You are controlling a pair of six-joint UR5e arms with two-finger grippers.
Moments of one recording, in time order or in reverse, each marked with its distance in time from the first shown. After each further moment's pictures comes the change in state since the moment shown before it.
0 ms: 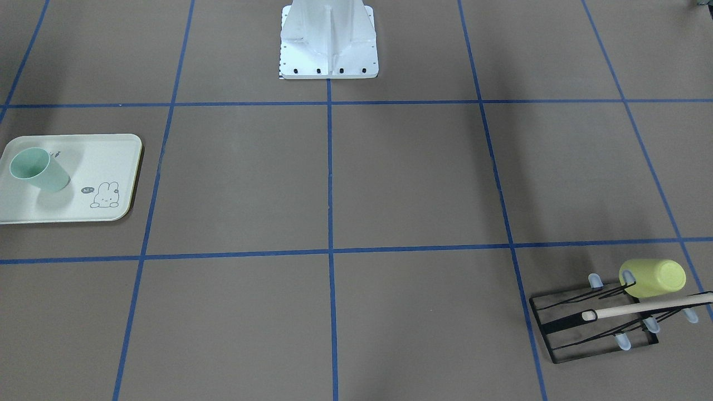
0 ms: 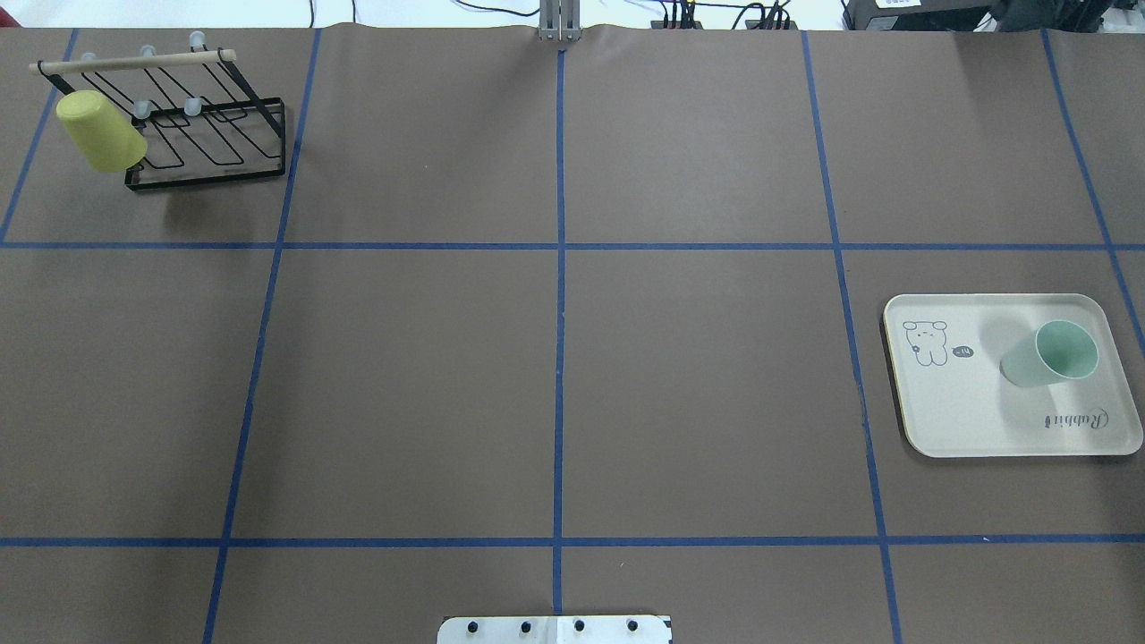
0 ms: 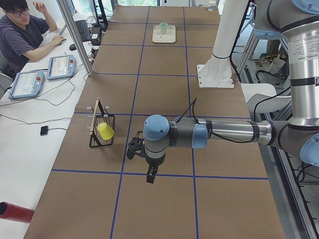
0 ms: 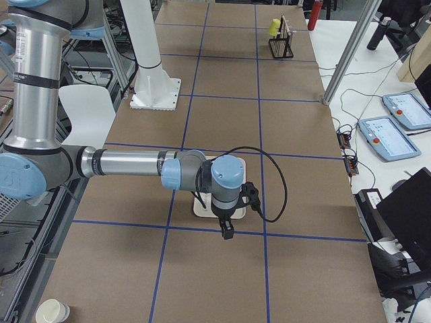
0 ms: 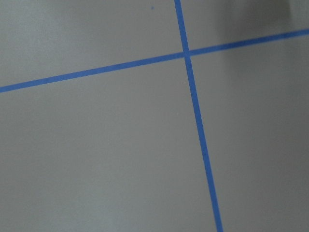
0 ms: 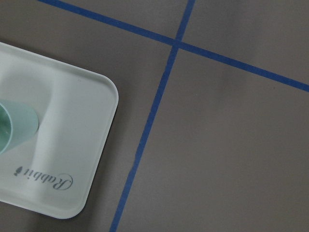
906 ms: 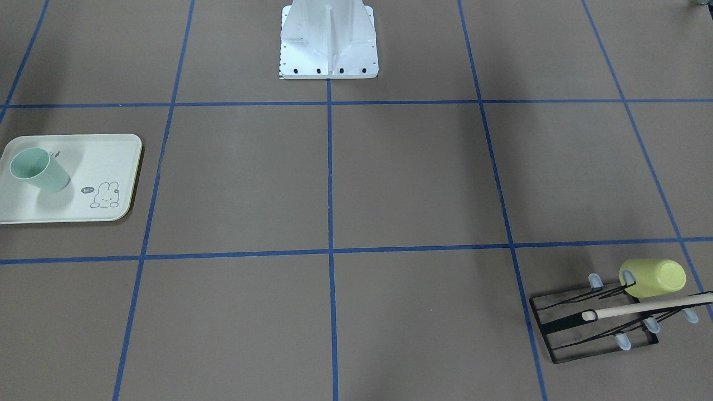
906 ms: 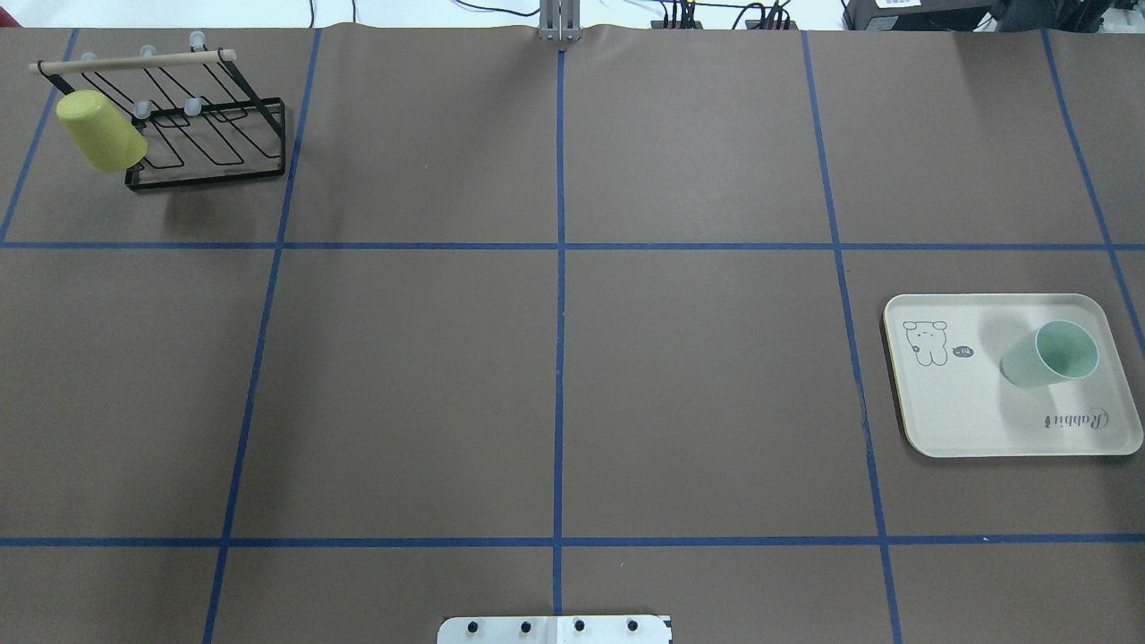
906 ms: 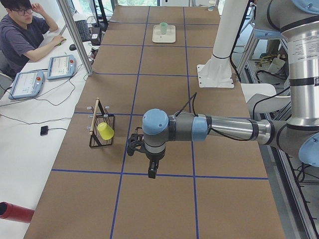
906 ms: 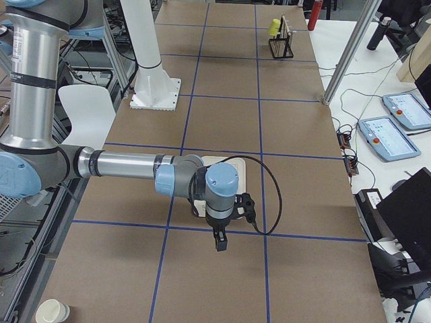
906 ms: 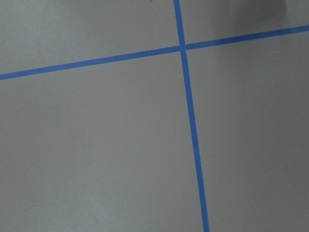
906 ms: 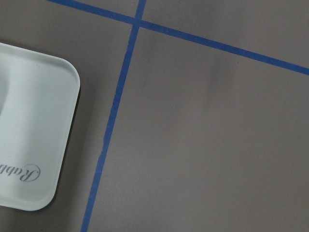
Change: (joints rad) left arm -0.001 -0.015 -0.027 0.035 -0.041 -0.129; right arm 0.007 -0.012 -0.008 0.000 -0.067 0.047
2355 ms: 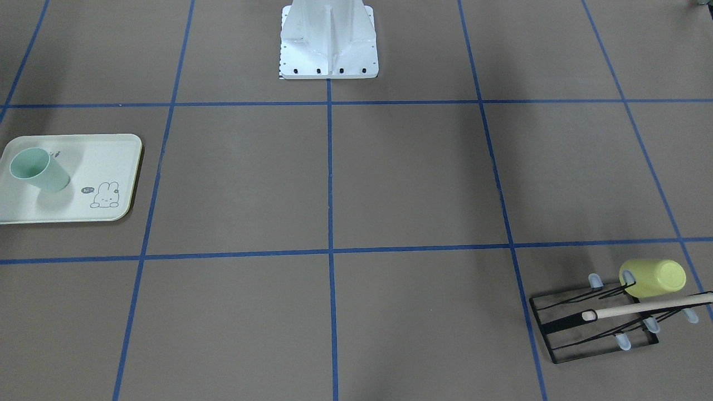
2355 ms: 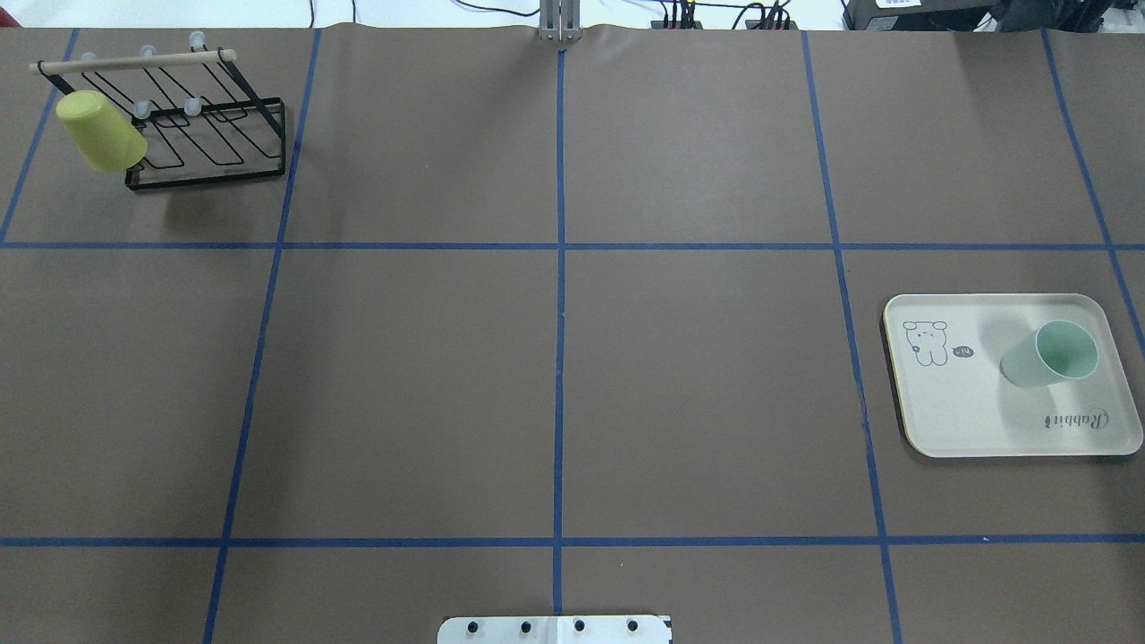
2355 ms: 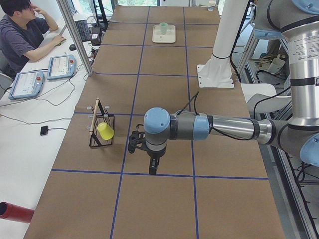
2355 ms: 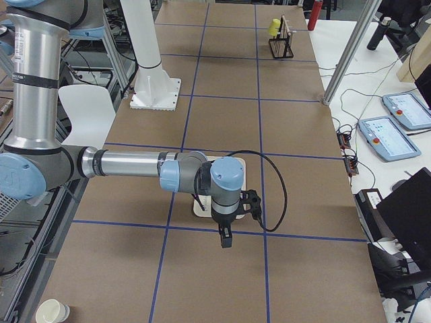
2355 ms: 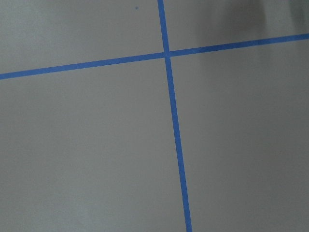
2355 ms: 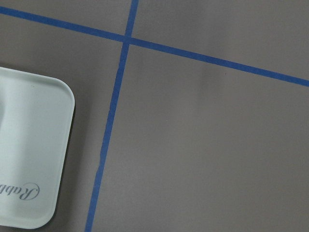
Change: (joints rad) left arm -0.002 0.010 -0.016 -0.001 -0.032 -0.001; right arm 0.000 0.029 0.007 0.000 0.000 0.068
